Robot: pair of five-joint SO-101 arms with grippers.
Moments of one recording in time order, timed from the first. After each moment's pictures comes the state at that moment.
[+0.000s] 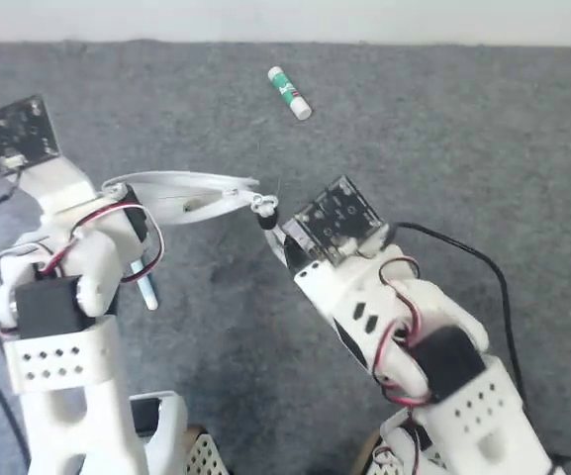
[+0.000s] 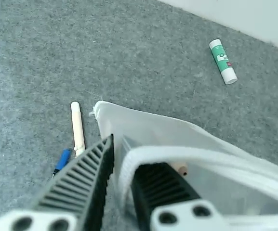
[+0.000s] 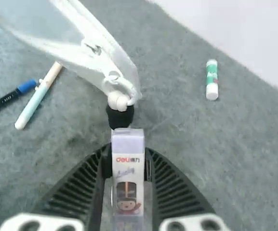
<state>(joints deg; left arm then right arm) -14.2 -48.7 30.3 74.2 18.9 -37.2 -63.1 45.3 56.3 10.2</state>
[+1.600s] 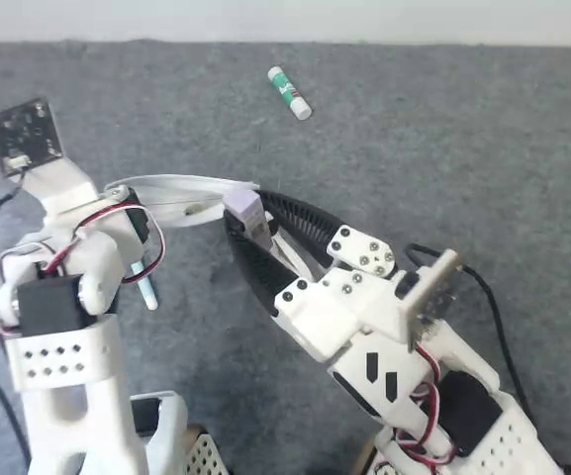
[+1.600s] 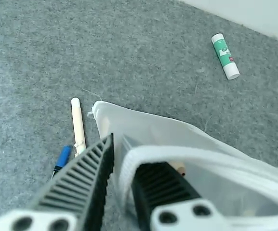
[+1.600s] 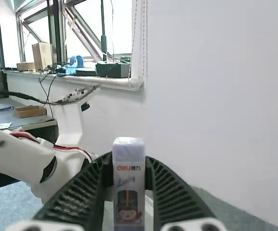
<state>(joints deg) -14.2 -48.7 31.0 74.2 18.8 -49.8 -73.2 47.8 24.0 -2.7</state>
